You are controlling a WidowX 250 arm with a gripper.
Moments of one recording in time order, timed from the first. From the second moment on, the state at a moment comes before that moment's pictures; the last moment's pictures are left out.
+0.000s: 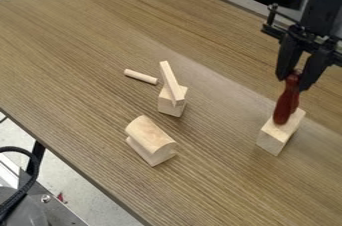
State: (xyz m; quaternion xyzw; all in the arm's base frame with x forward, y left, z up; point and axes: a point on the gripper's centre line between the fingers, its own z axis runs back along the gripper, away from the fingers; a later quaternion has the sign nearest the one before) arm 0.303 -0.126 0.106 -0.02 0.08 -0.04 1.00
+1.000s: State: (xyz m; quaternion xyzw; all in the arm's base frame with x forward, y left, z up) arm 0.306 -0.126 0.108 -0.01 0.09 -0.05 0.99
